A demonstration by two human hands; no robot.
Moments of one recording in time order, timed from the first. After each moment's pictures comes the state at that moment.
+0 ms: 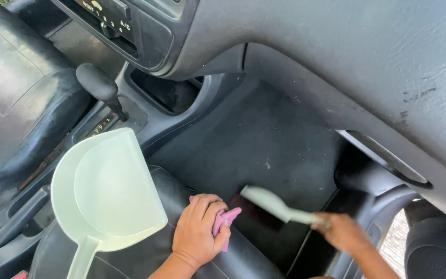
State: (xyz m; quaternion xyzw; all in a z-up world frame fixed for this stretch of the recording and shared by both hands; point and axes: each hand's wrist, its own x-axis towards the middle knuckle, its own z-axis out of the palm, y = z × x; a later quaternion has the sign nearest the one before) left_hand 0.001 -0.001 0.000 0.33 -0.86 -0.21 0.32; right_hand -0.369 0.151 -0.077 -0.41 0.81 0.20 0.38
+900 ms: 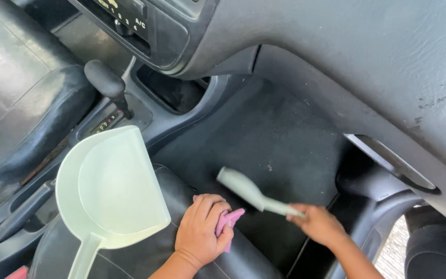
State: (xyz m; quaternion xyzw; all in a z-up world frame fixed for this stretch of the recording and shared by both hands) left_hand 0.003 -0.004 0.003 0.32 -0.86 -0.20 0.35; right_hand -0.326 0.097 -0.070 -0.37 0.86 0.00 0.36
